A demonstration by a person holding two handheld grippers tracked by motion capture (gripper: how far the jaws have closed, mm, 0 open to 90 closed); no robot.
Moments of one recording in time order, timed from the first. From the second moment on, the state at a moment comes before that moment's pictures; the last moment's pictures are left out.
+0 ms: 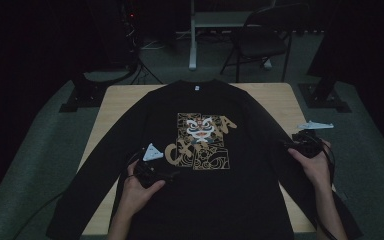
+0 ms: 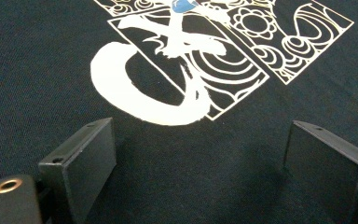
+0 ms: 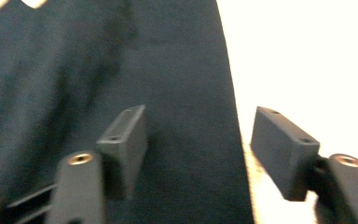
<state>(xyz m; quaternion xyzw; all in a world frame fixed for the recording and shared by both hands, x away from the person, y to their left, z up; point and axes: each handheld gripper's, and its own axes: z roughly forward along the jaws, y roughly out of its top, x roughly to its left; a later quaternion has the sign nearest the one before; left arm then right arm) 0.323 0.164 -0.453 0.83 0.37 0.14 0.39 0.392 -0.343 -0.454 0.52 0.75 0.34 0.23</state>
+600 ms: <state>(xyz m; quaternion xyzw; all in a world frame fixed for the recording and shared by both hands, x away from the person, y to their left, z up) 0.320 0.162 -0.453 0.83 0.37 0.15 0.38 0.400 -0.344 -0.453 0.54 0.73 0.34 0.24</state>
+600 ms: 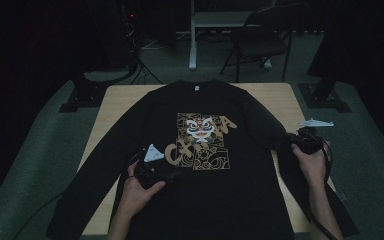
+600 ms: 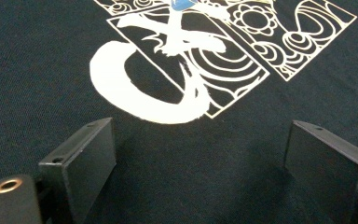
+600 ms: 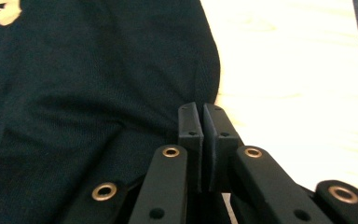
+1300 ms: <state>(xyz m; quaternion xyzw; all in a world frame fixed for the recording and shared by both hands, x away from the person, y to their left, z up) 0.317 0.163 -0.453 0.83 0.37 0.14 0.39 0.403 -0.319 -0.438 0.52 0.73 0.35 0.27</state>
